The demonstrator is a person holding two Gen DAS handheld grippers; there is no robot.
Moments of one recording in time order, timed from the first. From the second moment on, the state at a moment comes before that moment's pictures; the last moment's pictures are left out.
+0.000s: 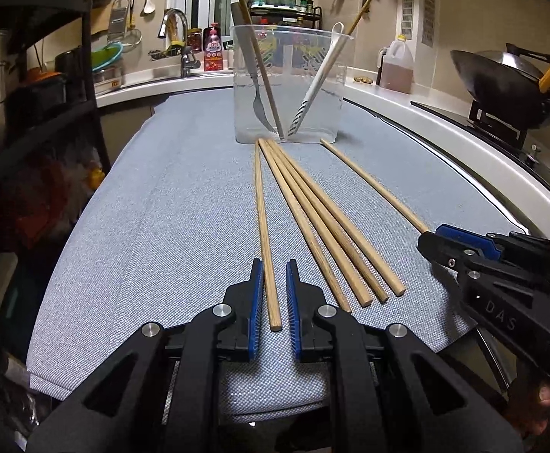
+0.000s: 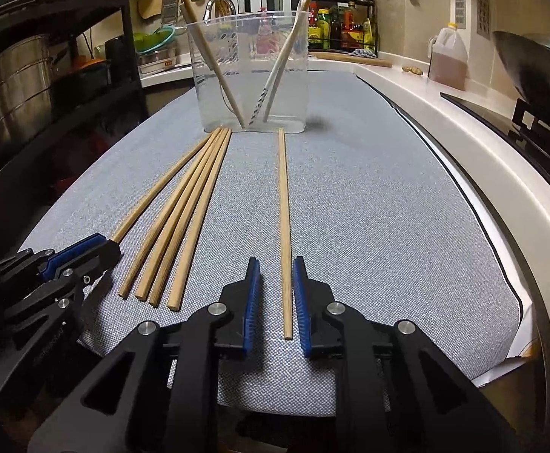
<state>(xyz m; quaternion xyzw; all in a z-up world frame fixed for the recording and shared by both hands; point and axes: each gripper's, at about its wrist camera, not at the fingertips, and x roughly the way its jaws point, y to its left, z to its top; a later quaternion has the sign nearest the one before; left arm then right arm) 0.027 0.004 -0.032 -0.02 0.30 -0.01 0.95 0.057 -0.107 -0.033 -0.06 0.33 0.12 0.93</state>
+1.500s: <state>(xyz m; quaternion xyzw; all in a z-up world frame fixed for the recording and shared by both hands) 0.023 0.008 -0.035 0.00 0.27 0.01 0.96 0.057 -0.115 -0.035 -0.06 0.31 0.09 0.94</state>
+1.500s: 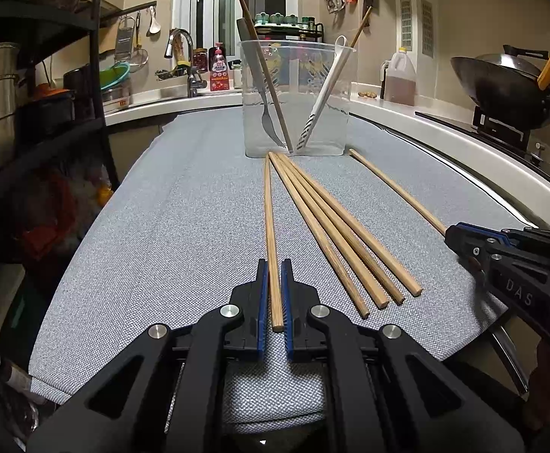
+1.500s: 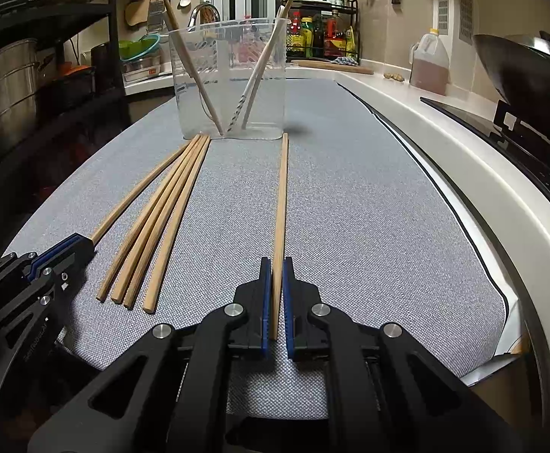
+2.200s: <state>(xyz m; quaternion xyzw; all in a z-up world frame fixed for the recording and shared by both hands) 0.021 0.008 -0.032 -0.01 0.27 0.01 0.96 0.056 -0.115 -0.032 -0.06 0.31 0.09 0.94</state>
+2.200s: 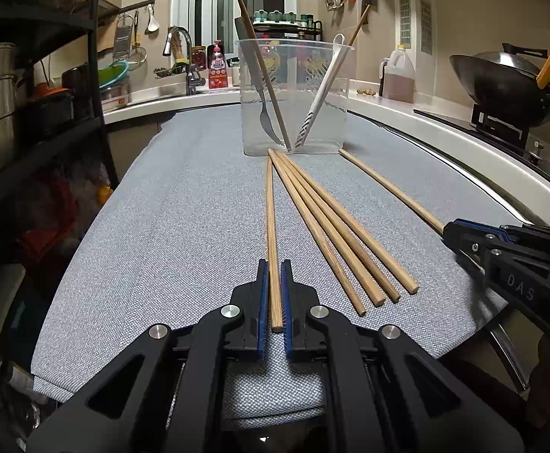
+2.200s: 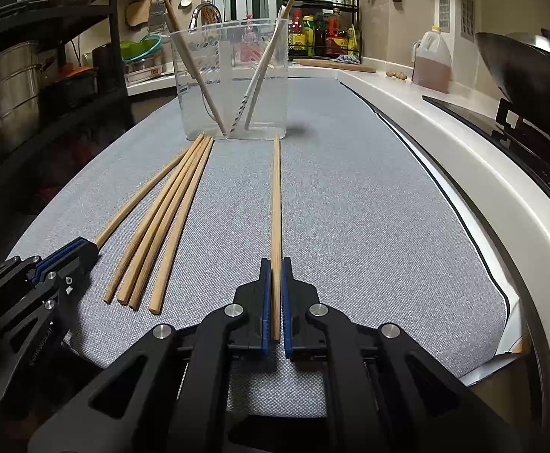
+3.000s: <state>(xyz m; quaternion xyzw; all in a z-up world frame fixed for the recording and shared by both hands) -0.001 0.021 0.052 -0.02 0.18 -0.01 0.98 0.025 -0.114 0.072 -0.05 0.20 0.11 0.97</state>
